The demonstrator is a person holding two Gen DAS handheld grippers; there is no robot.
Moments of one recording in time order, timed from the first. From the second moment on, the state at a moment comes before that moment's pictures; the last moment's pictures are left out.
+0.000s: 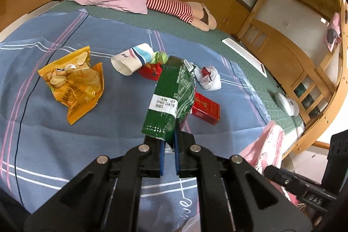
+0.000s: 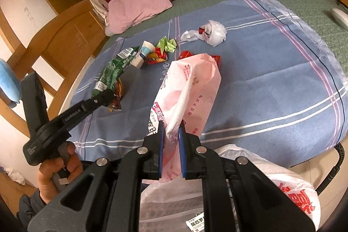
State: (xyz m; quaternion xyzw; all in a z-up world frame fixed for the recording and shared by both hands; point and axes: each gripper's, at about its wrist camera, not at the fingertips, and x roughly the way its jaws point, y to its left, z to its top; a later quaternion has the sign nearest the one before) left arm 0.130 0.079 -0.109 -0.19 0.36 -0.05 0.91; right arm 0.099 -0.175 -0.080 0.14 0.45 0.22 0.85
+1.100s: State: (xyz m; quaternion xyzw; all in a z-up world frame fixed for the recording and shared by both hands) left arm 0.023 -0.033 -0.121 -0.06 0.47 -0.37 0.80; right arm 0.031 -0.303 -0.054 0.19 0.44 0.16 0.87
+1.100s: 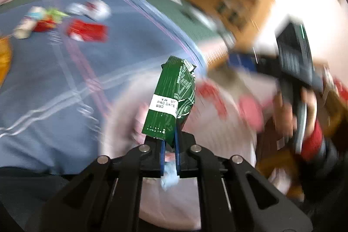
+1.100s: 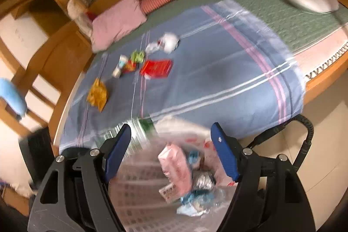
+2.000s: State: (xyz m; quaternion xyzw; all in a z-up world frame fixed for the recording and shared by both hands) left arm 0.222 0.264 -0.192 -0.45 0.45 0.13 0.76; right arm 0.055 -0.286 -0.083 0.21 0.46 0.16 0.85
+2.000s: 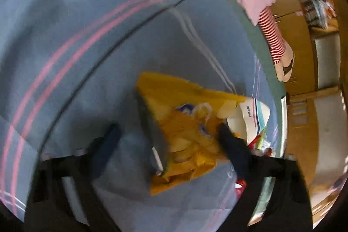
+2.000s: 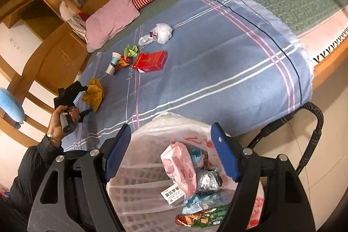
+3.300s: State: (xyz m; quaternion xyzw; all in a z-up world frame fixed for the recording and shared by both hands) left arm 0.144 0.122 -0.138 -0.29 0.39 0.10 0.87; right arm 0.290 -0.099 -0.169 -0.15 0.57 0.20 0.79
